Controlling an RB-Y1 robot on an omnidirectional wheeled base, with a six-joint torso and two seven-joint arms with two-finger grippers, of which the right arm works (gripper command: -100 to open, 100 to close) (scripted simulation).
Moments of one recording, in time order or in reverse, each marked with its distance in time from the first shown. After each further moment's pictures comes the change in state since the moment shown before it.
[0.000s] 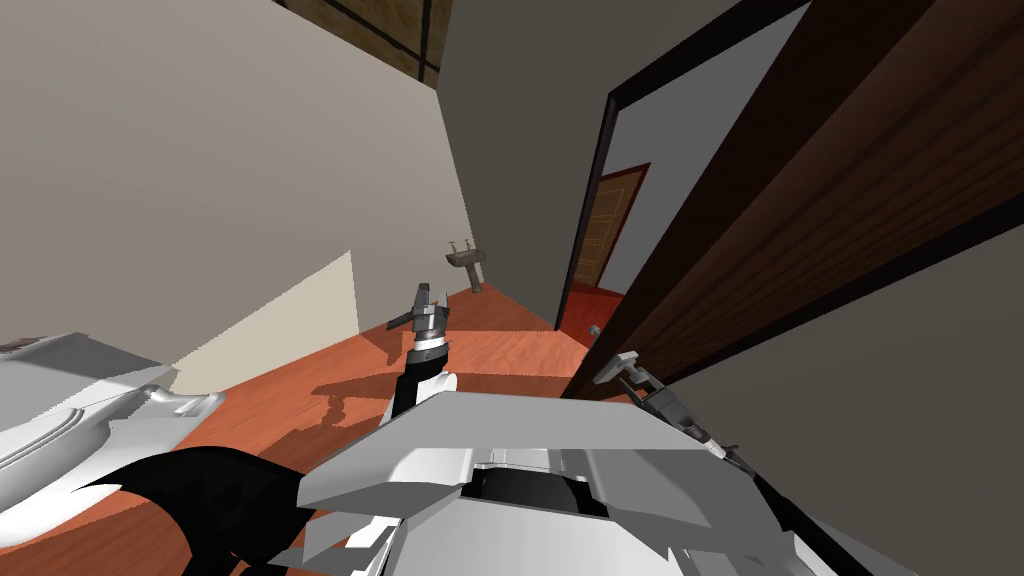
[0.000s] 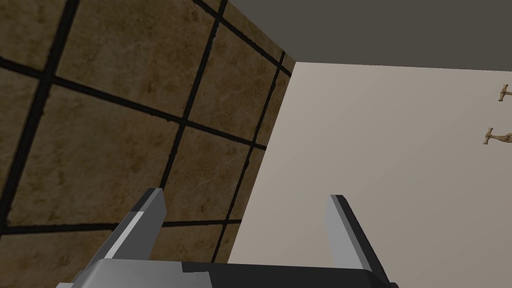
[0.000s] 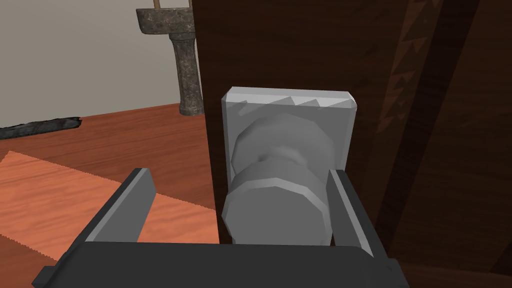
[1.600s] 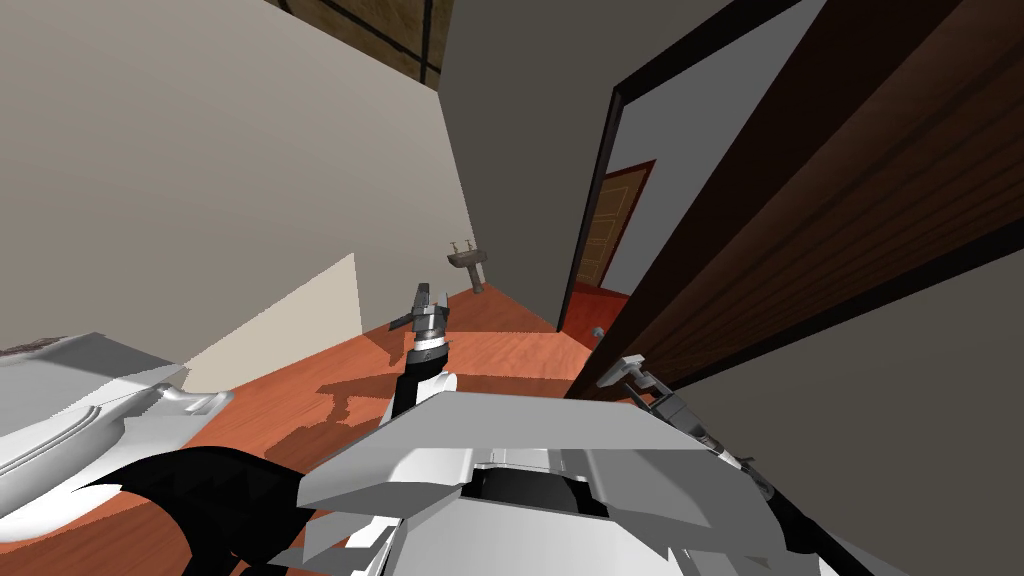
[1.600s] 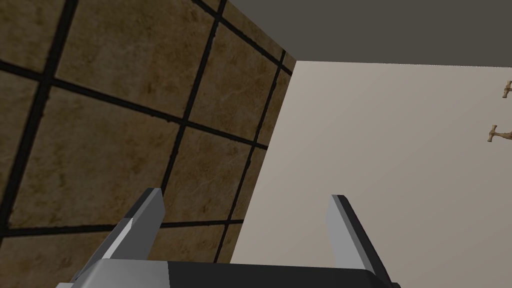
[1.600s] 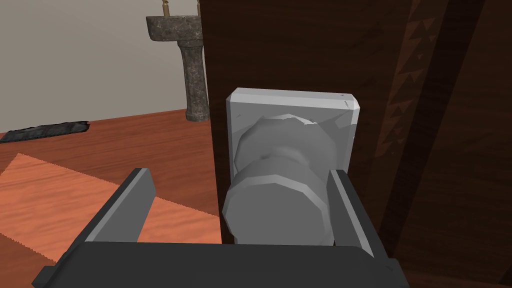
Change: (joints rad) arm 0.004 0.004 0.016 0.057 0.018 -0.081 -0.015
